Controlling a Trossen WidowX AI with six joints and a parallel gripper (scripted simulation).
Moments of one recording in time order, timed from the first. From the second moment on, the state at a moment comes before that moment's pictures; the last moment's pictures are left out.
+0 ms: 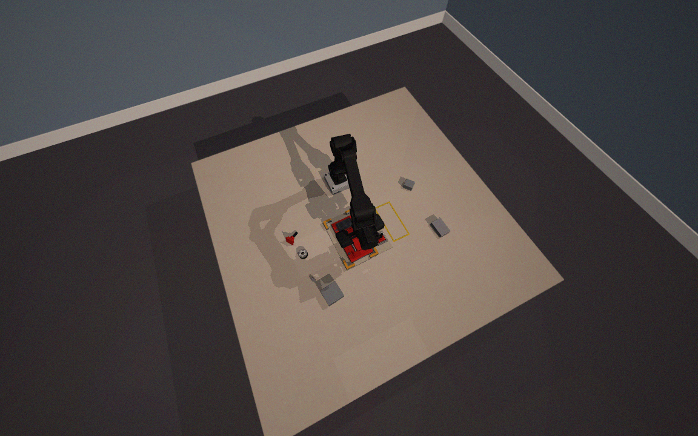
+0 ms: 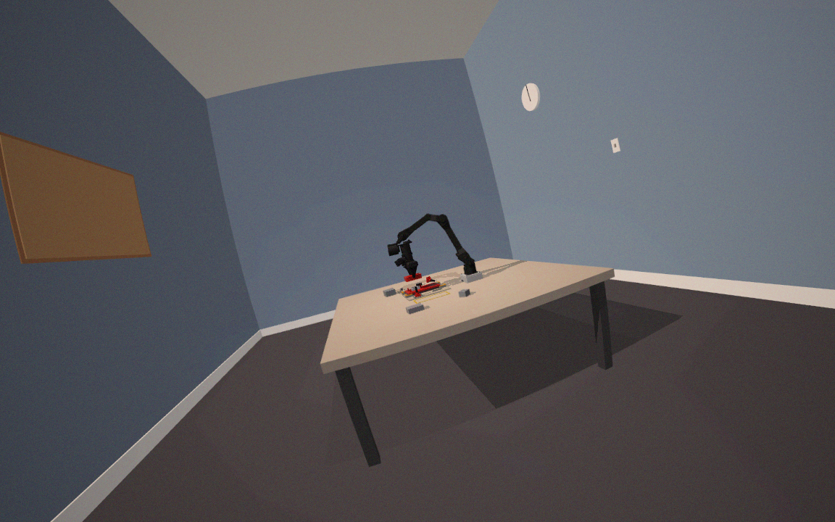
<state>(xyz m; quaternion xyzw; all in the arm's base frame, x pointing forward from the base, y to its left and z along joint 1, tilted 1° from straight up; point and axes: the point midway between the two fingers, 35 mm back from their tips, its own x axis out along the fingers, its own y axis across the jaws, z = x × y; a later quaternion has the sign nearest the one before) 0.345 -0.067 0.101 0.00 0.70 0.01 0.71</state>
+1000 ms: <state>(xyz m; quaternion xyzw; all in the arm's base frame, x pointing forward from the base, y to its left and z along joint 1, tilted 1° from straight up) 0.321 0.099 0.109 0.00 0.70 0.02 0.72</state>
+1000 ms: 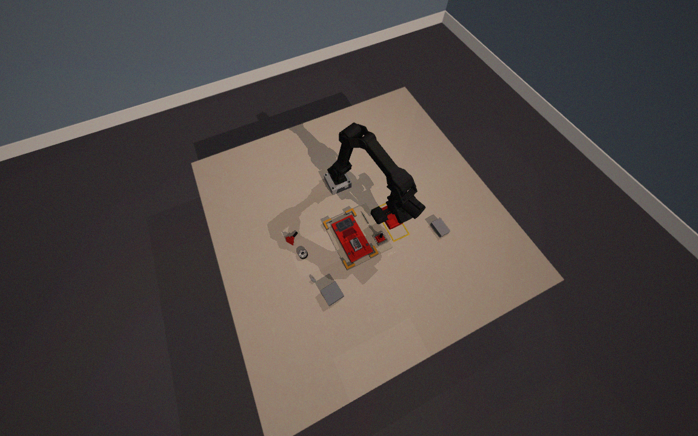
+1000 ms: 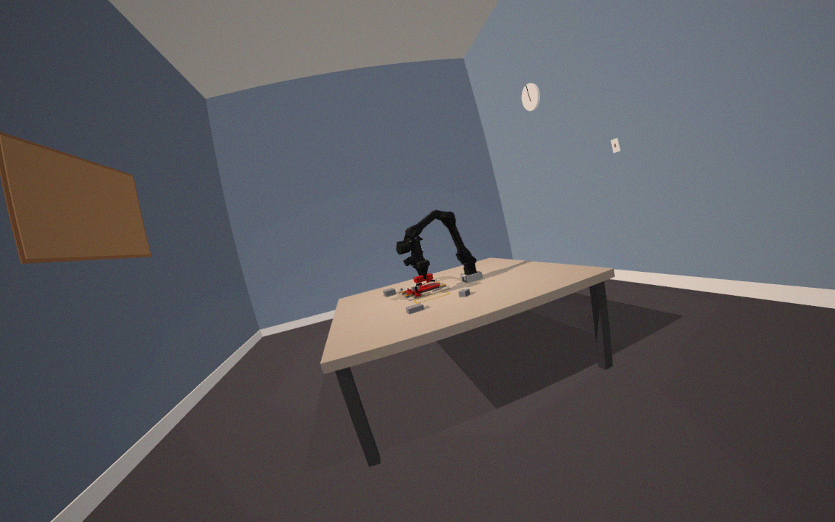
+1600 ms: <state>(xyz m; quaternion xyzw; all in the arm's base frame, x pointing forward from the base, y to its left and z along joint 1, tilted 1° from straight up) 0.307 0.127 0.105 0.00 0.70 0.02 0.72</state>
